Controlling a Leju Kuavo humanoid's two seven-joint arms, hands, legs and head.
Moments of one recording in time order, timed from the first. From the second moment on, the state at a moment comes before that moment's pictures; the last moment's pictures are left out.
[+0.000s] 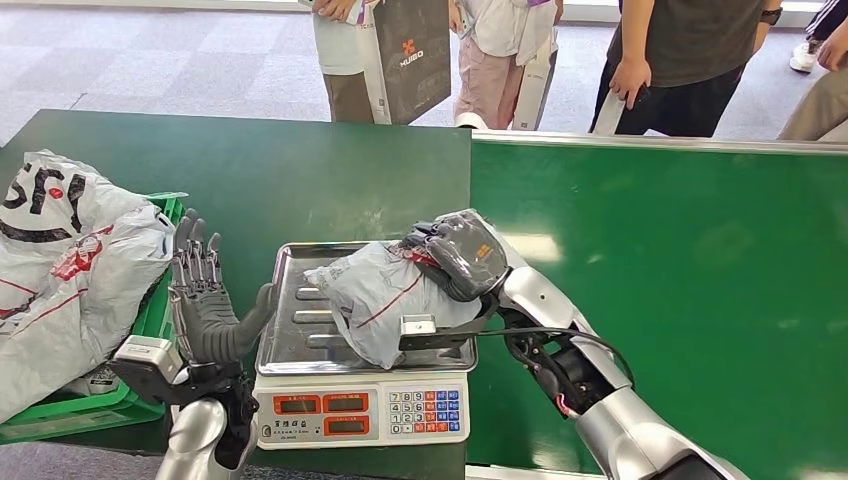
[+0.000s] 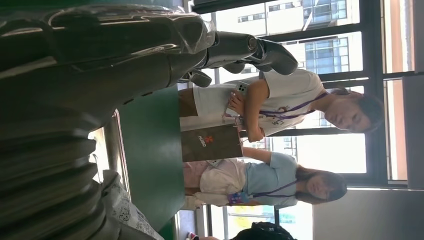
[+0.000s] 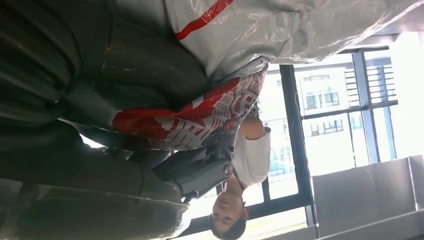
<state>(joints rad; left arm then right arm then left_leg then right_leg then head) -0.11 -0.15 -0.16 -1.51 -0.01 0.31 -0.70 -0.70 0.01 0.77 -0.83 0.90 -0.34 -0.51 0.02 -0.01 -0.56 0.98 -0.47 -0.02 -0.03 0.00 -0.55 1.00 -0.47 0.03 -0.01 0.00</state>
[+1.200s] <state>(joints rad) -0.16 -0.15 -0.22 -1.45 -0.03 0.34 -0.70 -0.77 0.16 0.84 -0.50 0.84 -0.36 -0.66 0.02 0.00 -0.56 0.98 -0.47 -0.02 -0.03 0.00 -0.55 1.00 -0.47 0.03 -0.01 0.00</state>
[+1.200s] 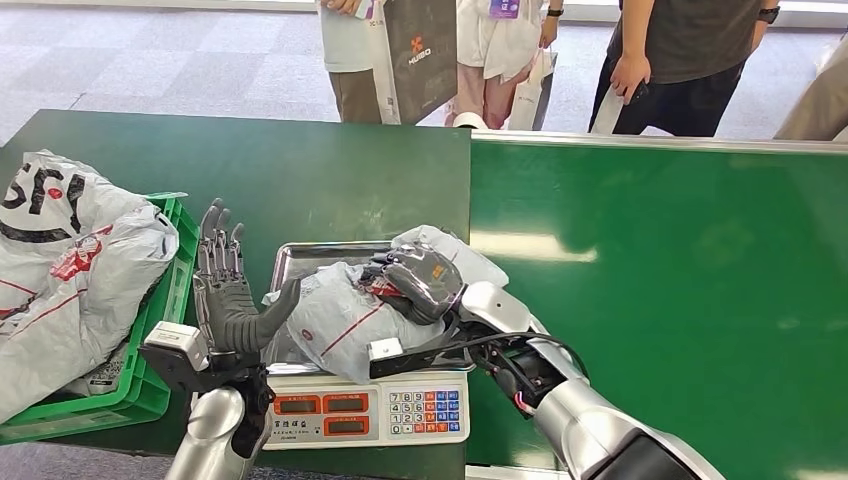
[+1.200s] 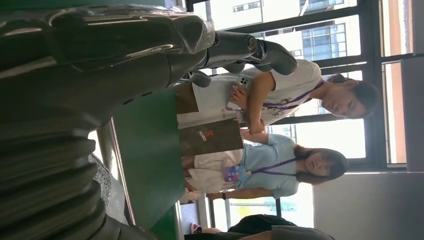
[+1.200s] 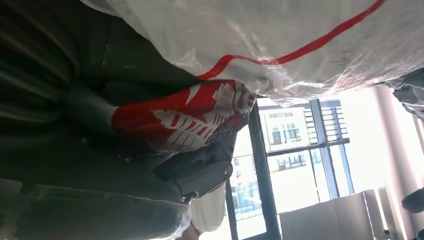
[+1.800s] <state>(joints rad) -0.16 -0.14 -0.22 -1.45 -0.03 0.35 -0.70 -0.73 0.13 0.85 -0.59 0.61 -0.64 -0.69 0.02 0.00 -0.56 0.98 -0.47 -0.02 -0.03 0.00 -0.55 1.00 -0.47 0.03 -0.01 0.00</state>
